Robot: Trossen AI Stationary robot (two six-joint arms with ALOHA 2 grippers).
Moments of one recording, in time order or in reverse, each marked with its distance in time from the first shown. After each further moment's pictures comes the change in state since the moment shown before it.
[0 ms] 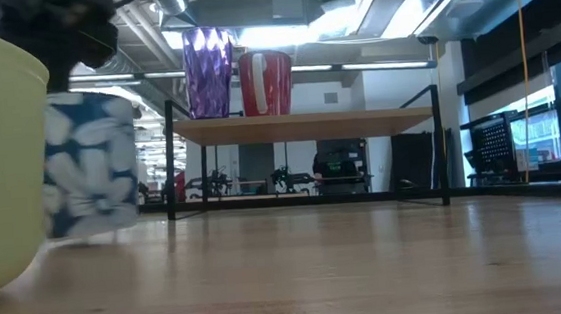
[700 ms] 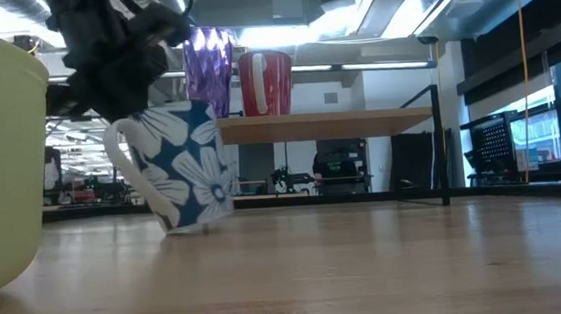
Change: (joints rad) left arm 0.180 0.110 0.002 0.251 0.024 0.047; right arm 0.090 0.078 0.000 0.002 0.032 0.066
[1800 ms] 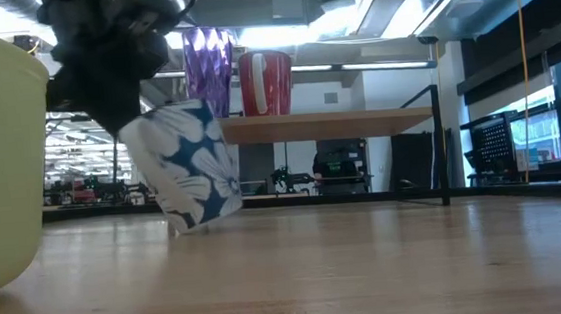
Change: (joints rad) left arm -0.047 0.009 0.027 -0.044 0.030 0.110; right arm 0.004 0.006 0.000 0.048 -0.030 0.051
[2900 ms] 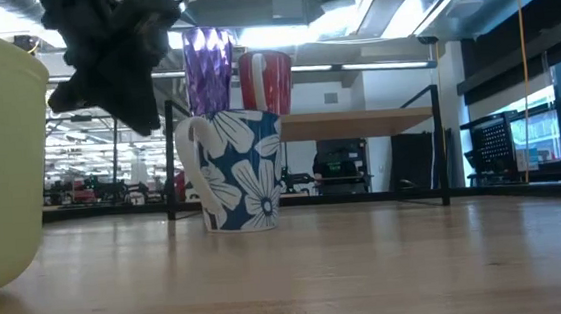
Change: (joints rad) left arm 0.007 -0.055 -0.050 0.077 -0.142 0.096; right arm 0.022 0.053 0.002 0.055 -0.083 0.048
